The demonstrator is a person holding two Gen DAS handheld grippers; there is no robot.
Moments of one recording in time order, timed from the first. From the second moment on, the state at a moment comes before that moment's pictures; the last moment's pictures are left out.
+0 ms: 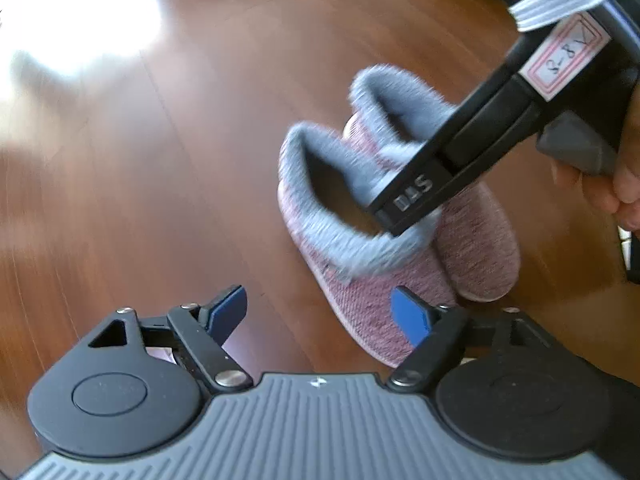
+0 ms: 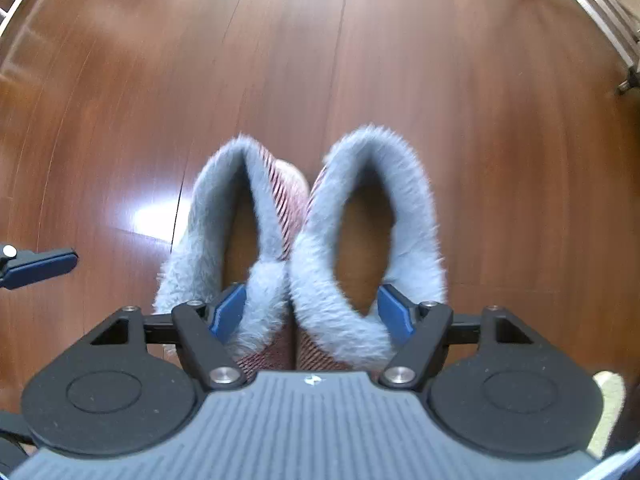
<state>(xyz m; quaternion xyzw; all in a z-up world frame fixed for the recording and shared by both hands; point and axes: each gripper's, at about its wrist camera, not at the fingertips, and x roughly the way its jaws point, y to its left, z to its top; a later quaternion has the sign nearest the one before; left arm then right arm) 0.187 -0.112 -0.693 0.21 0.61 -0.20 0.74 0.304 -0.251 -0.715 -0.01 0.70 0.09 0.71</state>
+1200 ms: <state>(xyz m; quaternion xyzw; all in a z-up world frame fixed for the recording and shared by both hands) 0.546 -0.385 -0.662 0.19 0.46 -0.28 0.82 0.675 -0.605 -0.698 0.17 0.55 -0.18 0.80</state>
